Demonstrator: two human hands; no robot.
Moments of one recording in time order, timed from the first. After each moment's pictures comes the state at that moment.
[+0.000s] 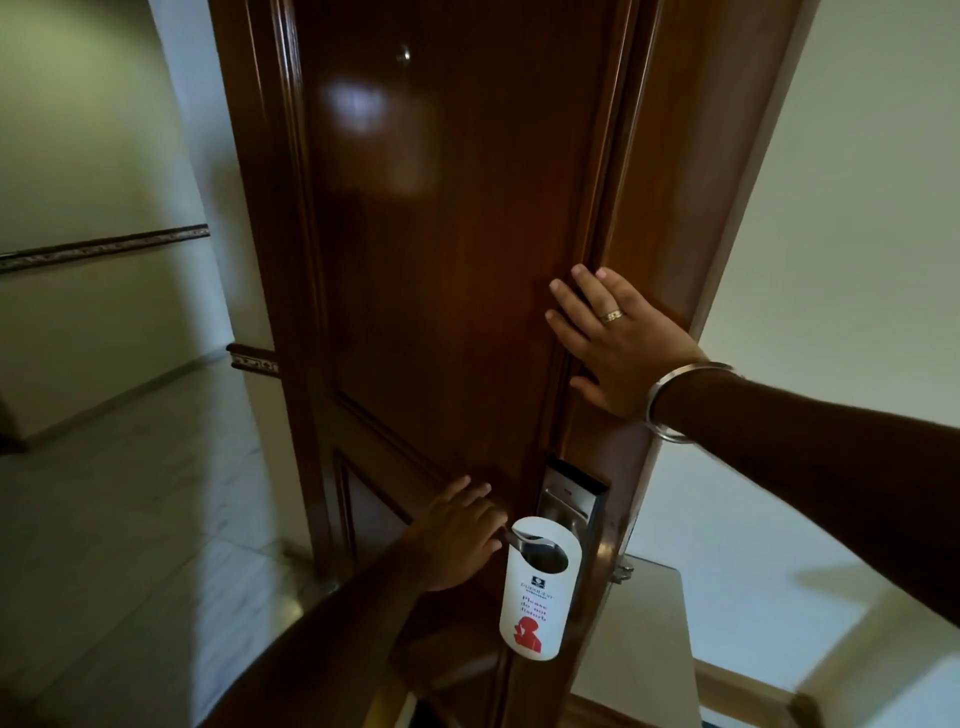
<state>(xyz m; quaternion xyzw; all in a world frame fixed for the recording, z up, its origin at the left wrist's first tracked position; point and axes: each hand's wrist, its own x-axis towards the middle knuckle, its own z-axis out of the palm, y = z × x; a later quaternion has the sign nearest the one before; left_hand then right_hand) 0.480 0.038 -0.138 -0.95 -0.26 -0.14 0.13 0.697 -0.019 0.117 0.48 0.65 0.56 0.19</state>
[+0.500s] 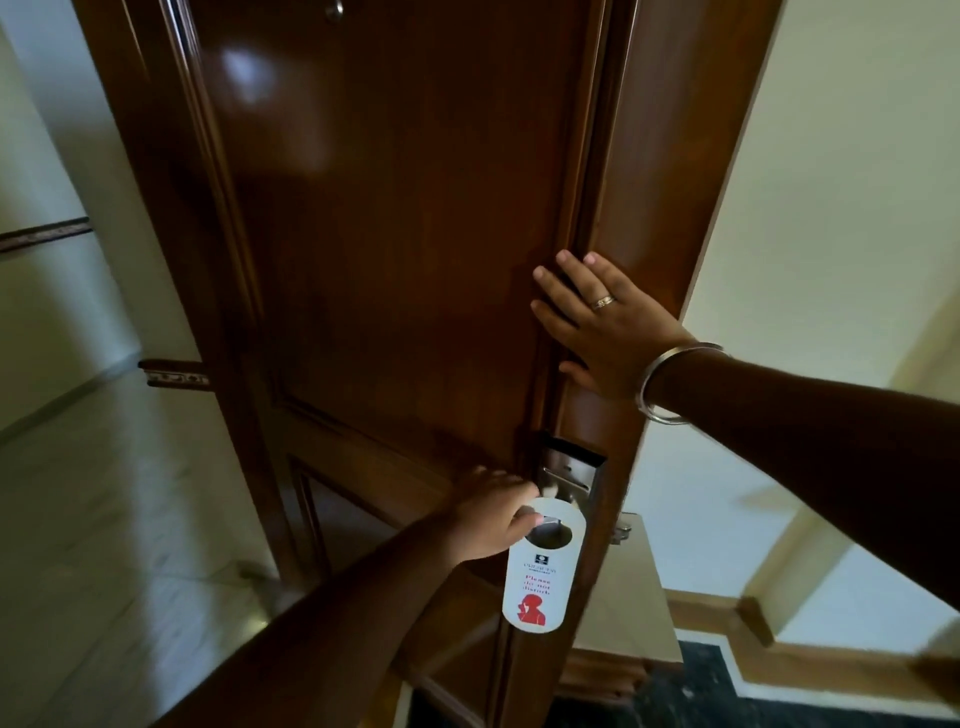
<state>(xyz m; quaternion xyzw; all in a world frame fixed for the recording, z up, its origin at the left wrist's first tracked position) 0.512 0.046 -0.105 -0.96 -0.19 -0.19 -0.08 0.681 -0.023 0.109 0.52 0.62 0.55 0.21</state>
